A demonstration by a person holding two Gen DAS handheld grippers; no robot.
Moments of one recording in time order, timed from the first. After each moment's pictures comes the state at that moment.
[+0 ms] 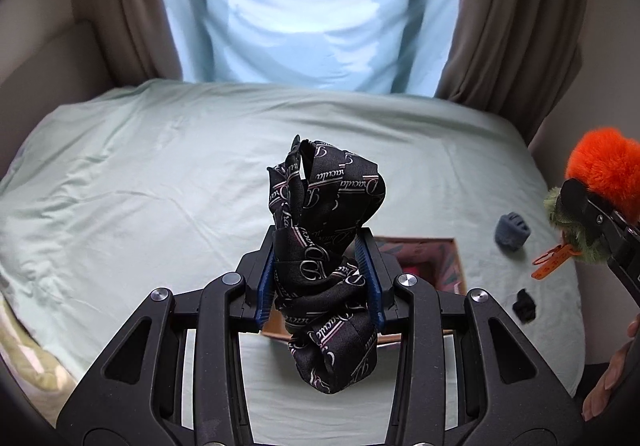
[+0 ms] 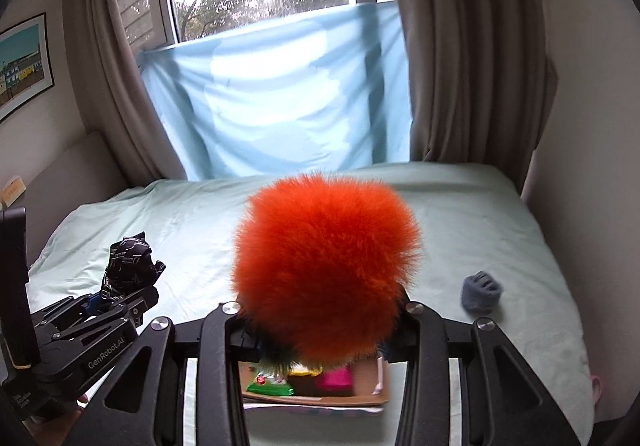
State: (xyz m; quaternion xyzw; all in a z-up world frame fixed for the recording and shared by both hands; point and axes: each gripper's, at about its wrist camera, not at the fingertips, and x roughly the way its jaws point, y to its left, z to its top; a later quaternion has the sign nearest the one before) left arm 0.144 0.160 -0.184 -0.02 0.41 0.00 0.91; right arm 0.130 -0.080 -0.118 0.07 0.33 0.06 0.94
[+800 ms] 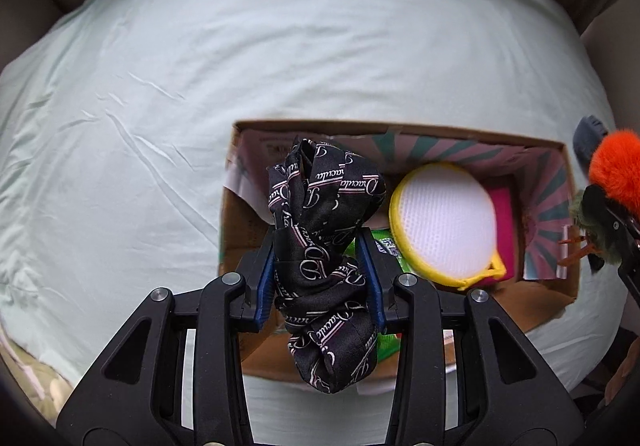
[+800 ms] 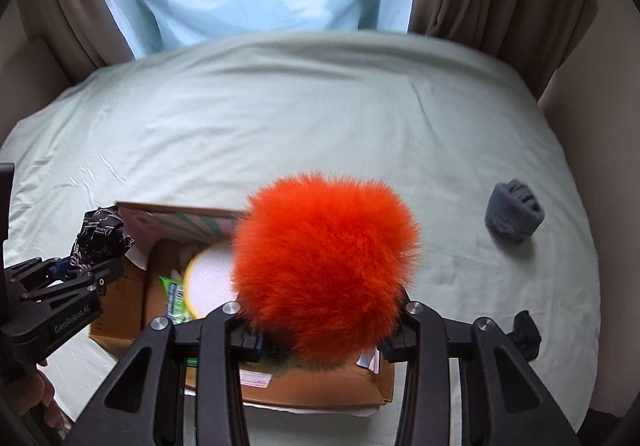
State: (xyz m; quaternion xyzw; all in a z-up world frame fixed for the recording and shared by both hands) left arm 0.261 0.144 -0.397 0.02 0.61 -0.01 0.79; right arm 0.229 -0.070 -0.323 0.01 0.52 0.02 0.85
